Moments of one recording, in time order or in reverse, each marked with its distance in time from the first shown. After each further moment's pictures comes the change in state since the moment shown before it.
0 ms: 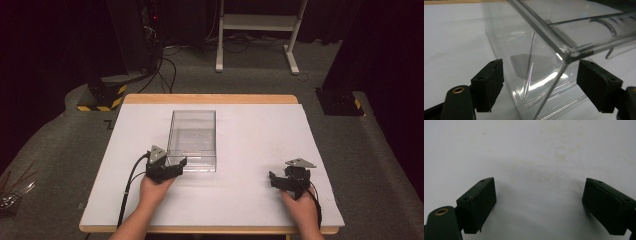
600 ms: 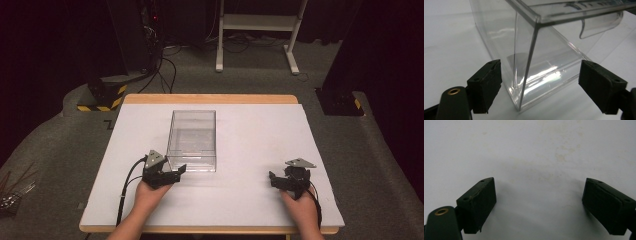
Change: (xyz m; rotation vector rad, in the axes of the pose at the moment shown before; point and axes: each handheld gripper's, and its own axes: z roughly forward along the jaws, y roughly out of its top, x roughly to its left) left arm 0.001 -0.009 -0.020 0.027 -0.080 0.031; right arm 0.000 0.000 0.000 0.000 0.000 0.001
